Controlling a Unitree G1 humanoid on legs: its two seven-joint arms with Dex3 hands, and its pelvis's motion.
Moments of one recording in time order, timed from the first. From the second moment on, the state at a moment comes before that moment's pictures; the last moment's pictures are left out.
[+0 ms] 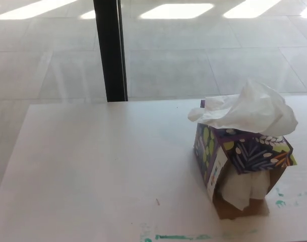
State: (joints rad) left_arm 0.00 0.61 0.29 1.12 -0.03 -0.06 -0.17; right_arm 0.21 -0.48 -0.56 0.91 0.05 -0.26 -0.08
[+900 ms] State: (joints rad) left_arm 0.02 0.62 0.33 1.16 -0.06 -0.07 -0.22; right_arm -0.19 -0.58 -0.41 0.11 0.11 -0.07 -0.01
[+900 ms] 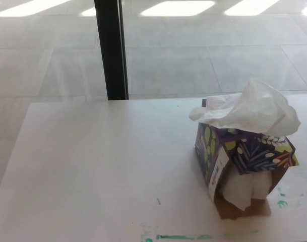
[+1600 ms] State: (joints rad) left_arm 0.03 0.62 0.35 1.18 -0.06 -0.07 -0.24; right_arm -0.53 -0.79 0.18 -0.15 -0.06 0.19 0.26
